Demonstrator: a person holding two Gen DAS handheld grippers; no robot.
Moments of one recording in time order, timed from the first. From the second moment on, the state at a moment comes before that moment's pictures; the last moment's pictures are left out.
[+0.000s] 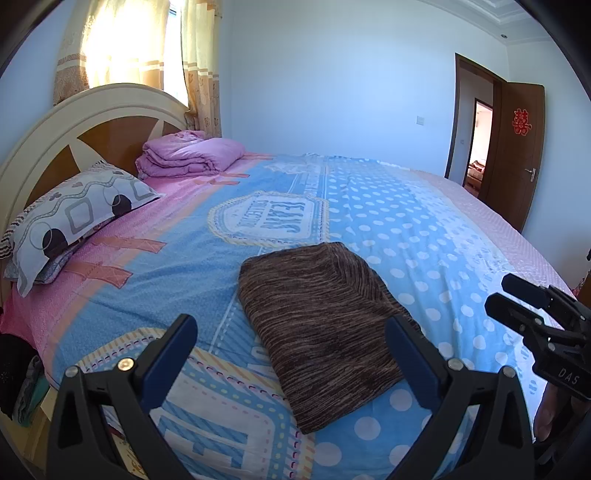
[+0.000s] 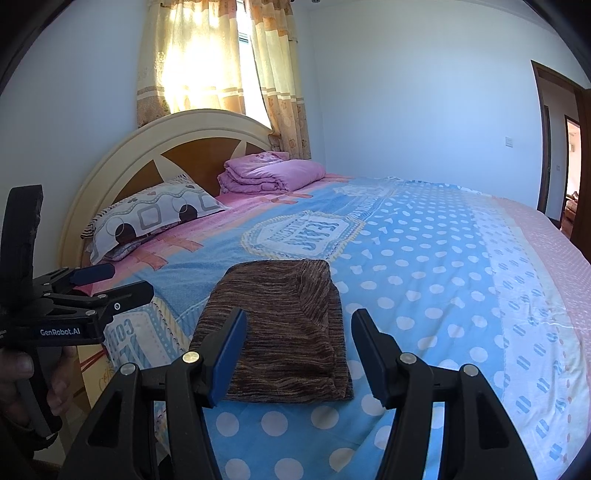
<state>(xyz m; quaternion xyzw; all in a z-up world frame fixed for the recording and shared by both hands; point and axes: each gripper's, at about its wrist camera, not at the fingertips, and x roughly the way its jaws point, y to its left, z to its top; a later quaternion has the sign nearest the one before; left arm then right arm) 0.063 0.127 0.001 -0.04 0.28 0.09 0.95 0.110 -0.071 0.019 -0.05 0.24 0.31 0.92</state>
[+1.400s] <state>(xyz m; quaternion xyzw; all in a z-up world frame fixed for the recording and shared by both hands) 0.057 0.164 0.009 -0.04 0.26 0.16 0.95 0.094 -0.064 0.025 -0.05 0.20 0.32 0.92</state>
